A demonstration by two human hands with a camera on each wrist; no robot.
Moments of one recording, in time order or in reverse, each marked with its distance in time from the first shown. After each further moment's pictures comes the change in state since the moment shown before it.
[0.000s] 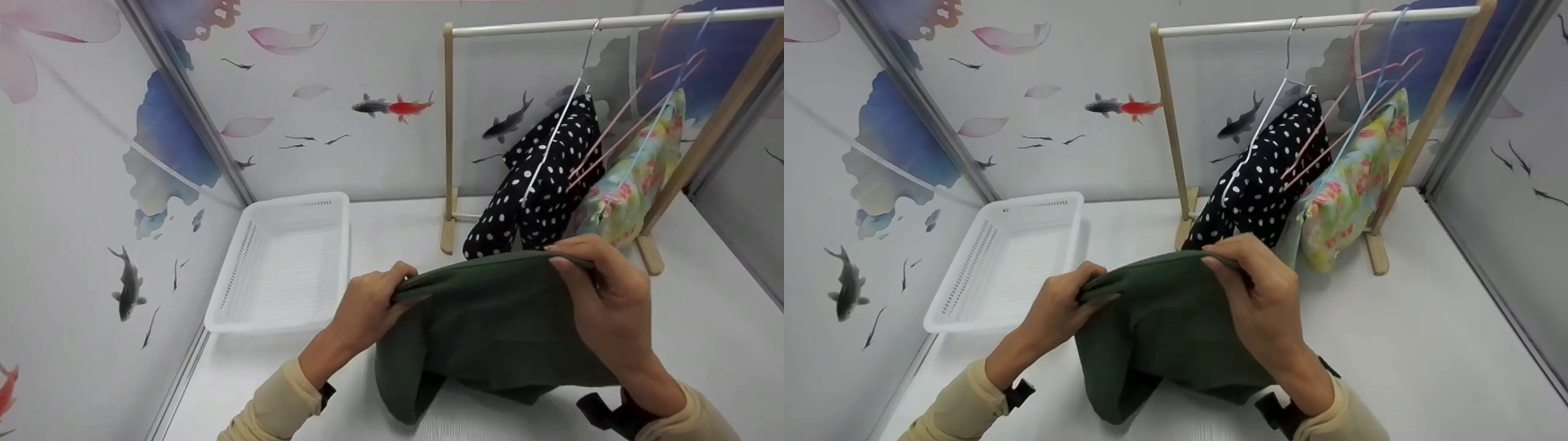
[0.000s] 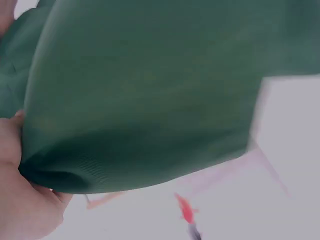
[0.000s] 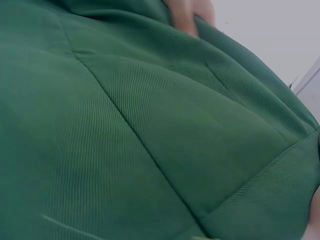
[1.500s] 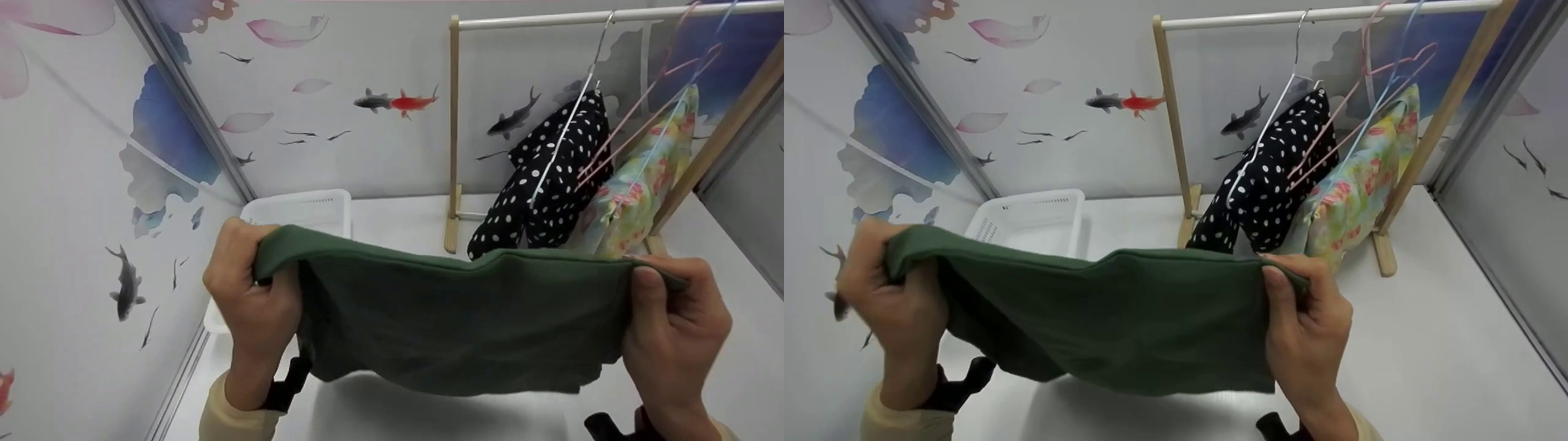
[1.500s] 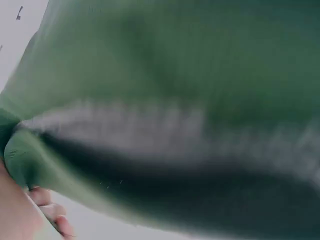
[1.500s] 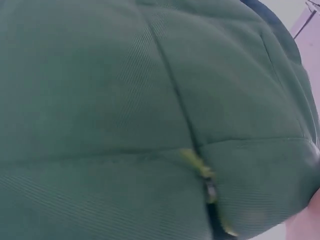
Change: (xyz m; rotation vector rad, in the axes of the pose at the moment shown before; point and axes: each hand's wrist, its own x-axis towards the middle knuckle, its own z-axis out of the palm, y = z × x) left_hand 0.034 0.030 -0.121 -0.001 0.810 -0.145; right_hand -0.017 0.004 -0.020 0.035 0.336 0.187
